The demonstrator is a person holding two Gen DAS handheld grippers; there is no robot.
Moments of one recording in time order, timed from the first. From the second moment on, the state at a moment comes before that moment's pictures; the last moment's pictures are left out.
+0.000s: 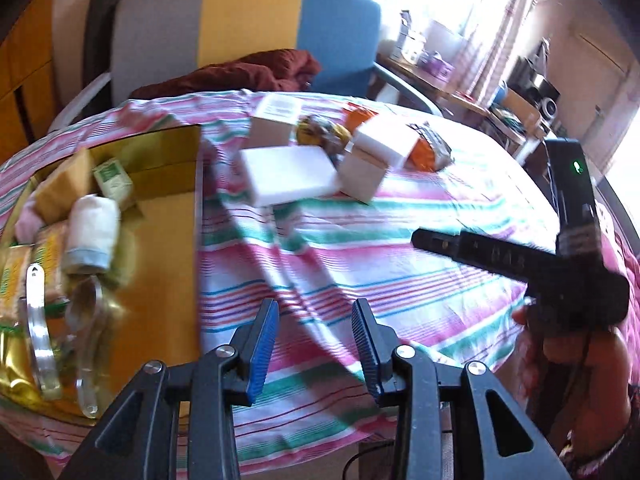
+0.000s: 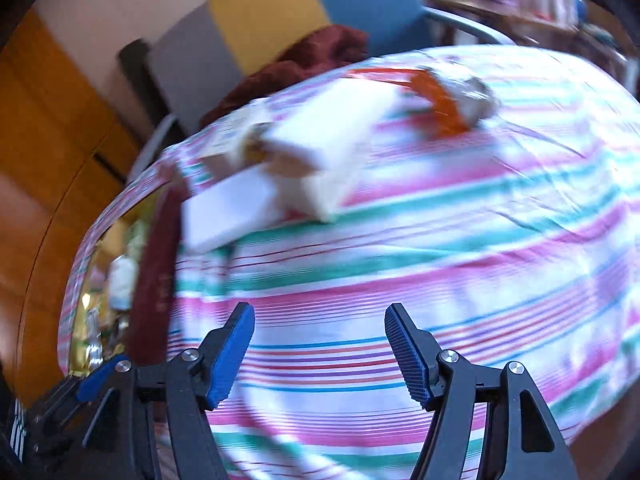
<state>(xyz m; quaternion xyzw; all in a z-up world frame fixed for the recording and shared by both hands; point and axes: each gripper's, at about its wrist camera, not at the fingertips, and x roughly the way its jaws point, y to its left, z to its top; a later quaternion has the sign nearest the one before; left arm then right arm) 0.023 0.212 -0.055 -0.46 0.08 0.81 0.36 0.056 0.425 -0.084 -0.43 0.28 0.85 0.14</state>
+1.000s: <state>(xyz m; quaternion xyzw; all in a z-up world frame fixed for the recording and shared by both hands) 0.007 0.252 -0.111 -0.50 0.08 0.79 0.35 -0.100 0.470 -0.029 -0.41 0.13 0.88 0.19</state>
